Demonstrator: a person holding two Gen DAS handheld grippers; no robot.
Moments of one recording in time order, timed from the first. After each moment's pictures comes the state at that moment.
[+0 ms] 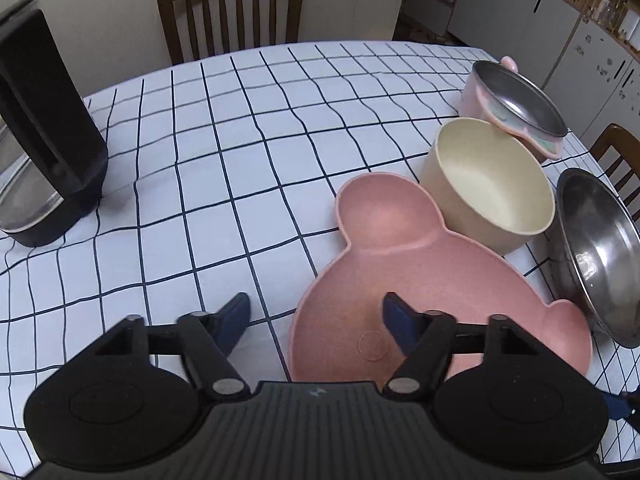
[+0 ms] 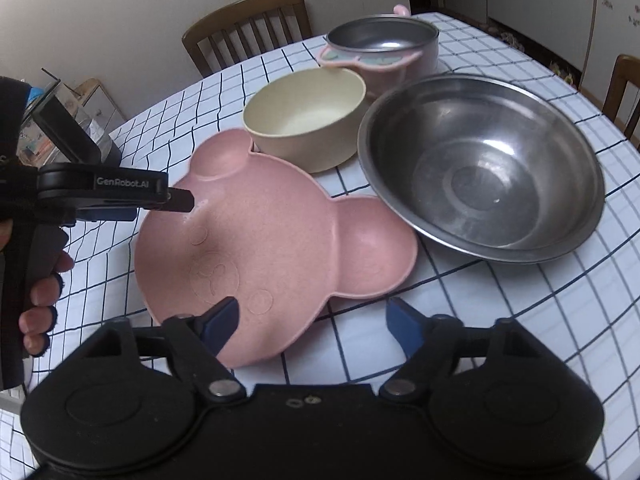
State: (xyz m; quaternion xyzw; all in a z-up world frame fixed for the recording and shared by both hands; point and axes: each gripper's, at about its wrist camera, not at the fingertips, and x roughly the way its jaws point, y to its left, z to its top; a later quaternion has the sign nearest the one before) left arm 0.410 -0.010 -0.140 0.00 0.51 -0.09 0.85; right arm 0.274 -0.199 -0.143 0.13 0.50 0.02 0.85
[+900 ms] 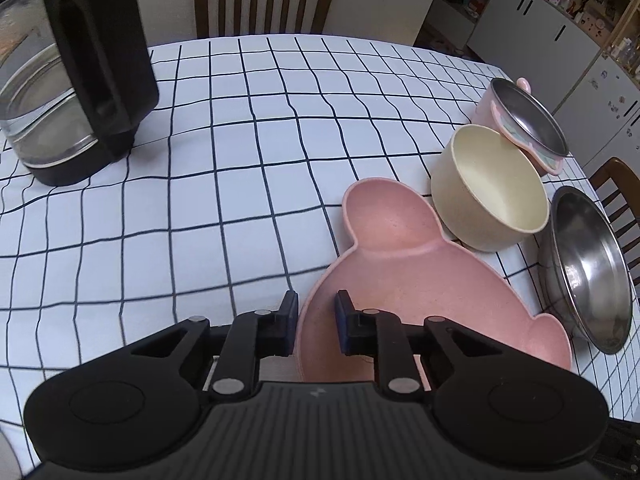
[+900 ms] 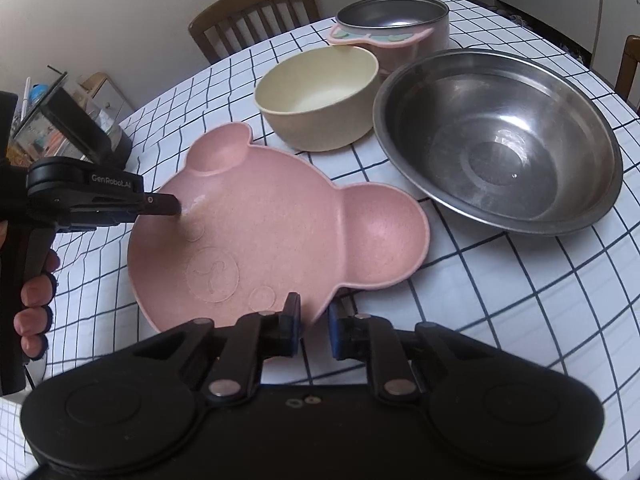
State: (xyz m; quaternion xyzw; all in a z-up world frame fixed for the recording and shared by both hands) left arm 0.379 0.016 -0.127 -0.06 0.52 -0.07 0.85; right arm 0.268 -0.197 -0.144 0.14 0.52 0.04 0.84
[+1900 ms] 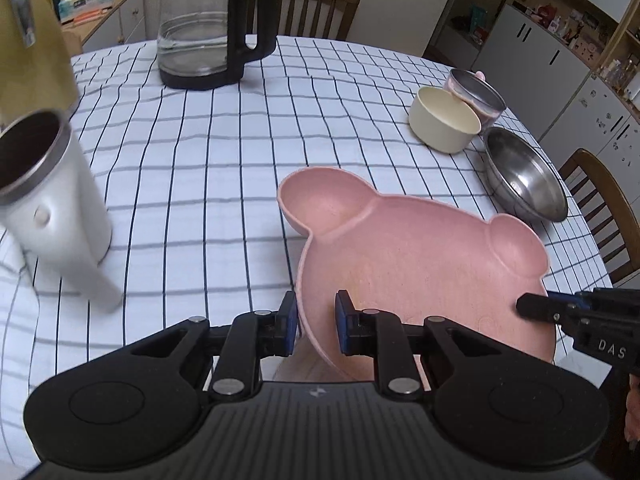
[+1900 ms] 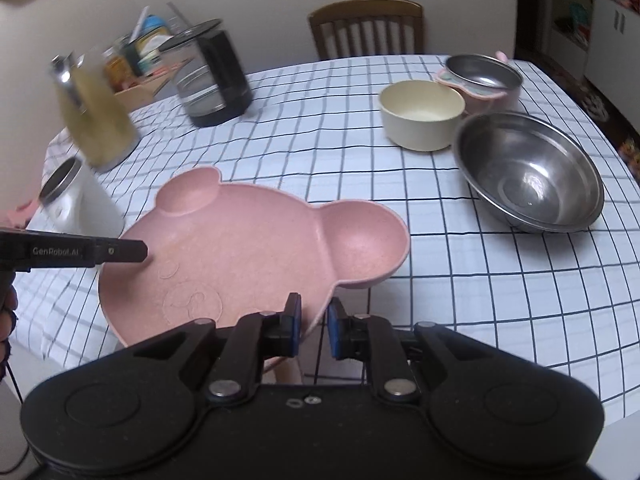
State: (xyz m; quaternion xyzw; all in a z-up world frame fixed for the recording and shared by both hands) left arm 0.150 0.066 -0.067 -0.09 0.49 -0.04 0.87; right arm 0.164 -0.175 -0.073 0.02 0.49 0.17 0.85
